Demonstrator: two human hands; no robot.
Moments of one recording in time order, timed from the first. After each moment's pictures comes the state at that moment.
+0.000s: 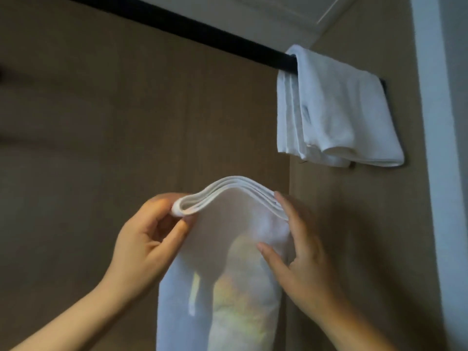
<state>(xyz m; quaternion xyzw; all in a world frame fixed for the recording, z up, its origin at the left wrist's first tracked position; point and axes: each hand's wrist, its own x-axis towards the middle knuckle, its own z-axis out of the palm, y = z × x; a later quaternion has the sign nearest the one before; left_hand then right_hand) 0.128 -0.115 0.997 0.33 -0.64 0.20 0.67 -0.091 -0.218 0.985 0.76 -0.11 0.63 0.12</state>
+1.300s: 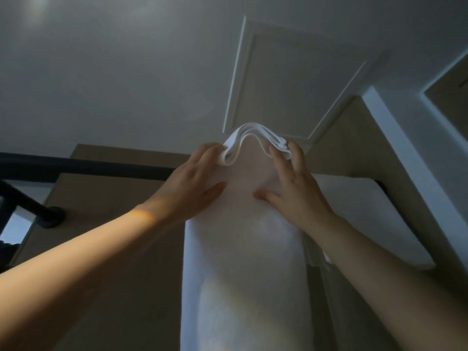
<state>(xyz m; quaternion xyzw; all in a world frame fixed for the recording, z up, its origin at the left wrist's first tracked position) 0.137 -0.058 1.255 0.33 -0.65 0.57 0.38 -0.061 -0.173 1.248 0.67 -0.12 0.65 0.33</state>
